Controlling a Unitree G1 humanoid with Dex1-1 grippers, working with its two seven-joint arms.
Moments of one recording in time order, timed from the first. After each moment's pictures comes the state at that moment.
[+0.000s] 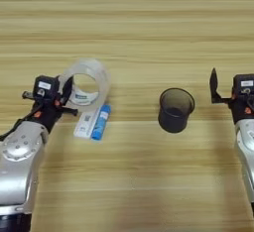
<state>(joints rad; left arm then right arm) 0.05 0.29 0.18 -0.26 -0.09 0.27 -0.25 -0.04 -0.10 -0.05 -0.06 -0.13 -0.05 -0.09</state>
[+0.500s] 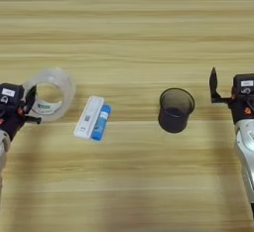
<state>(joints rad) 0.10 0.41 0.28 -0.08 -0.08 0.23 -0.31 -0.04 -0.10 -0.05 -0.07 -0.13 -0.05 -0.09</state>
